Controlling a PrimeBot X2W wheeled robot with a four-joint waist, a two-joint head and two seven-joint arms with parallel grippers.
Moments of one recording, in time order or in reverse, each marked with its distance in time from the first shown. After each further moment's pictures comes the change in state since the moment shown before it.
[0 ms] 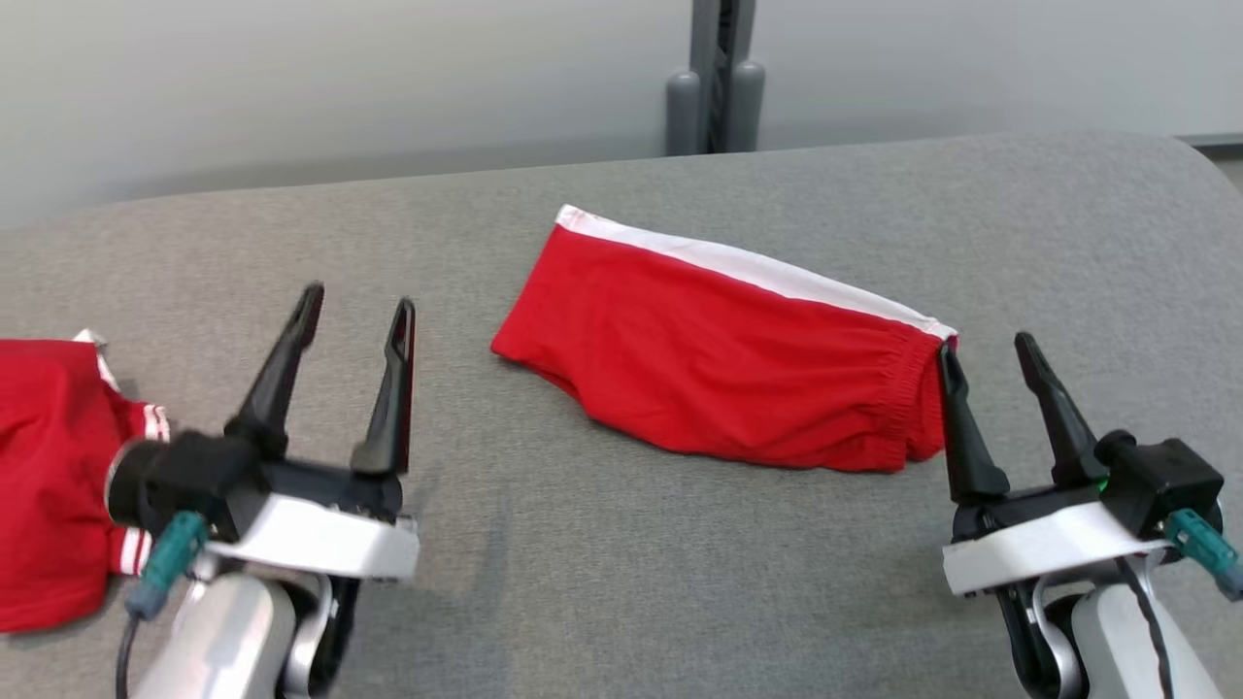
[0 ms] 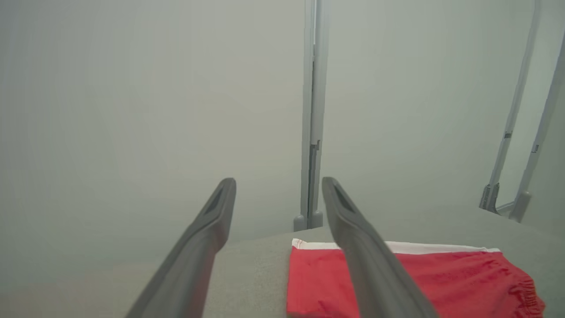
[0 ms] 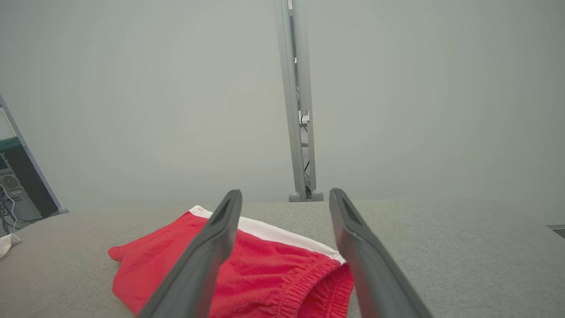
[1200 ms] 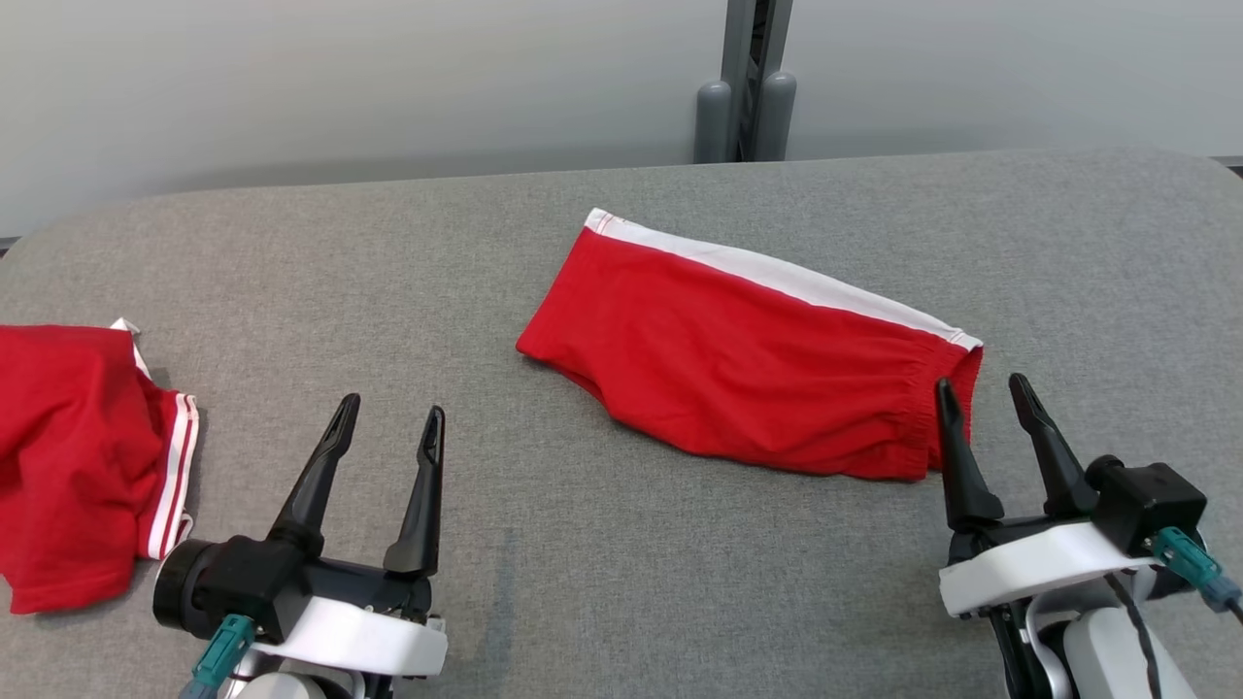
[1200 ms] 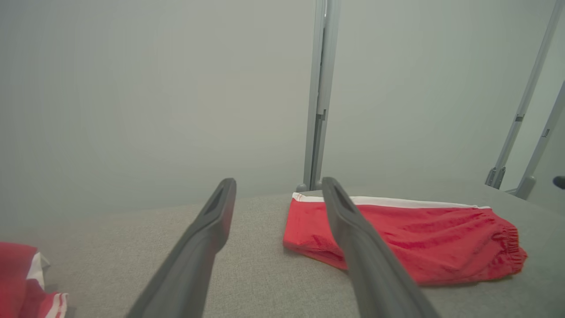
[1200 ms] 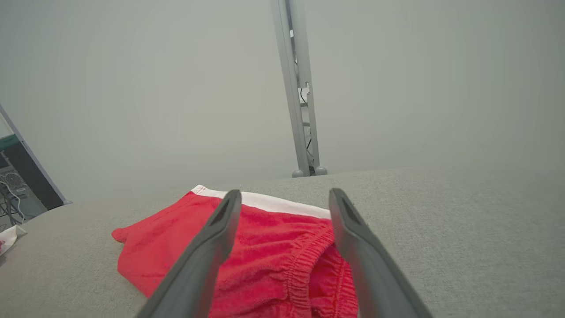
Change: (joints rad) left arm 0.244 -0.271 0.258 0.003 0.278 -0.225 0.000; right arm 0.033 0.038 -0.034 0.077 0.007 0.000 0.000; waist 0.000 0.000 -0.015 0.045
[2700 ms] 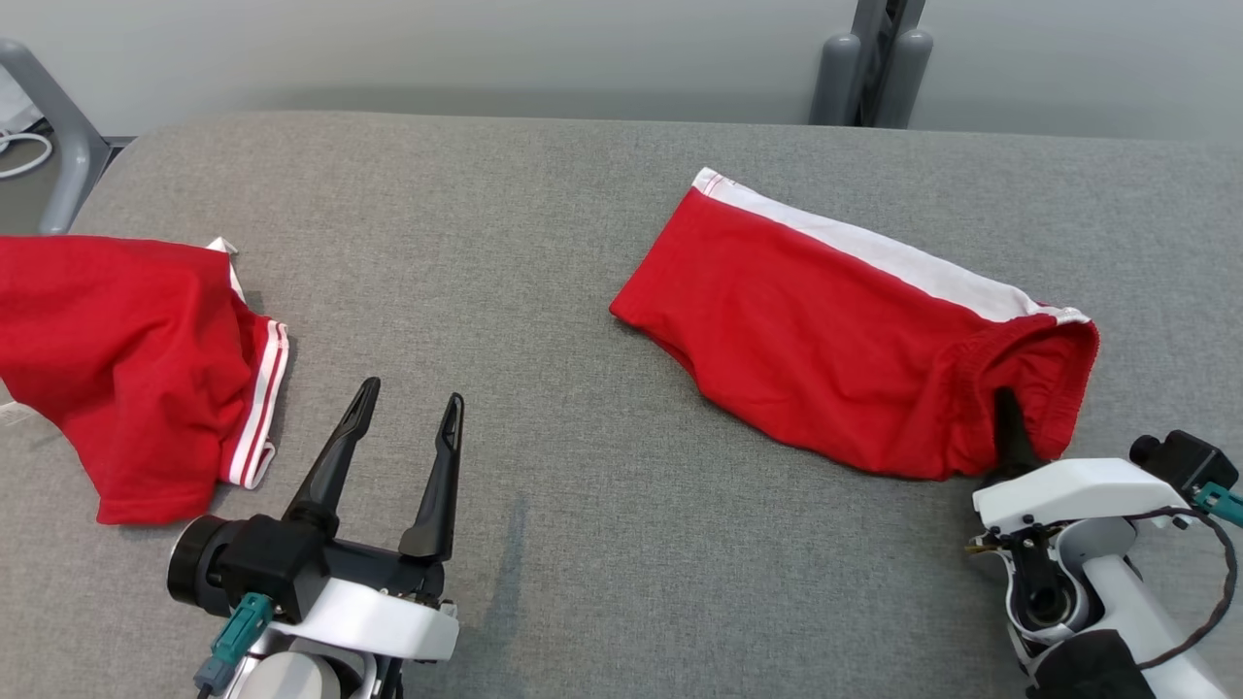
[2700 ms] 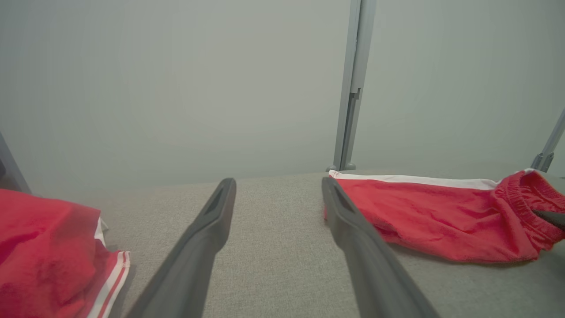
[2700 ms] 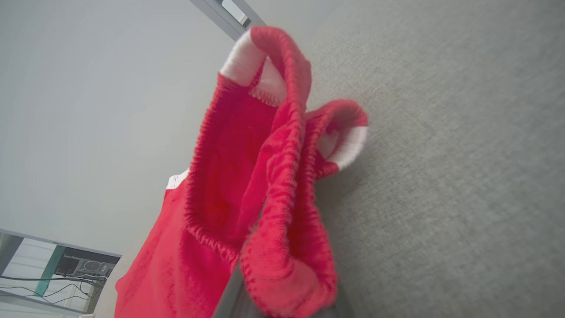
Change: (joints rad) left arm -0.041 -0.002 -0.021 0.032 0.023 -0.012 0.000; right arm -0.265 -0.027 0.050 0.528 0.734 -0.001 0.033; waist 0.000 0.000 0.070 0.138
